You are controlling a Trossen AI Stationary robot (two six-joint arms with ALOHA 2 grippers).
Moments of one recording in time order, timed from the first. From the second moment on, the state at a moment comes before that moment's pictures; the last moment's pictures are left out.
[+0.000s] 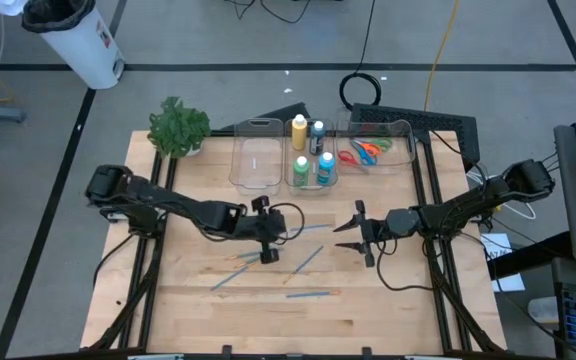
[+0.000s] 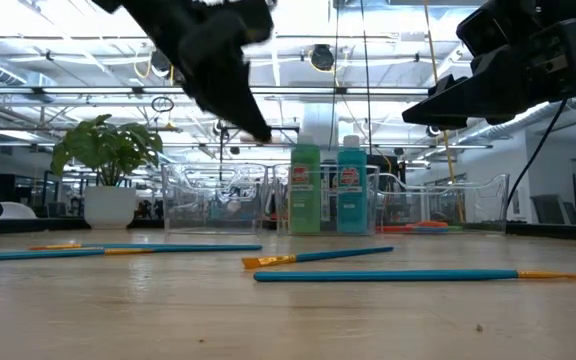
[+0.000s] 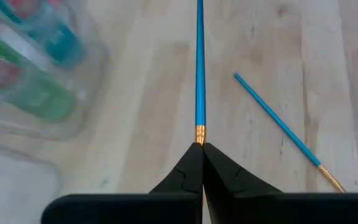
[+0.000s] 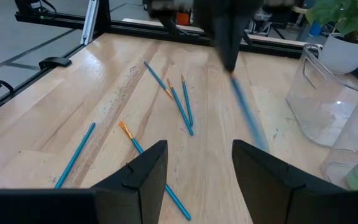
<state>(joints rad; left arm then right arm) -0.19 1.63 1.06 -0.27 -0.30 -0.20 0.24 1.14 0.27 0.62 0.13 -0.04</state>
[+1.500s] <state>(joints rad) -0.04 1.22 0.55 0.24 -1.03 -0.50 0.22 1.14 0.27 0.63 0.13 -0.01</state>
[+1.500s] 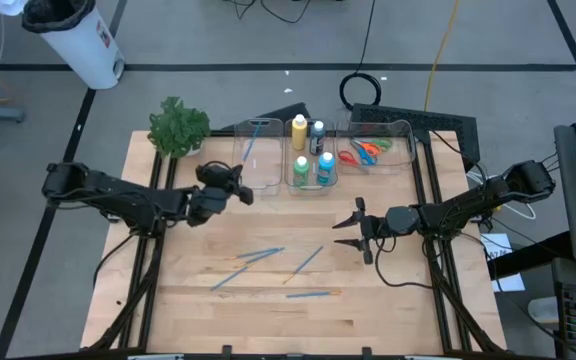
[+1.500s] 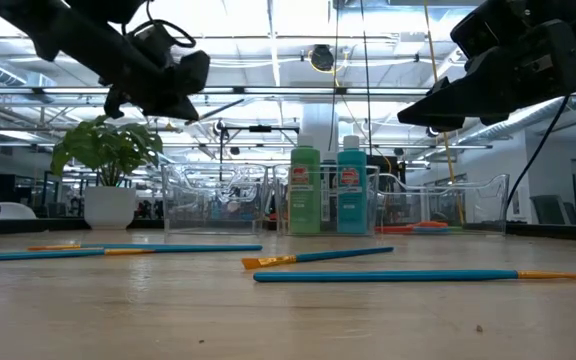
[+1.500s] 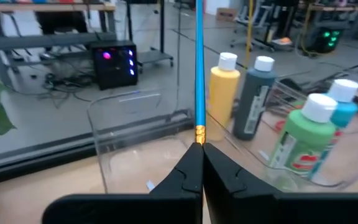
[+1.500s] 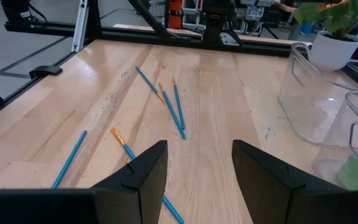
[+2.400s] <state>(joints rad) -0.13 1.26 0.53 0.92 -0.25 -0.09 0.22 1.14 0.27 0.62 0.13 -0.01</state>
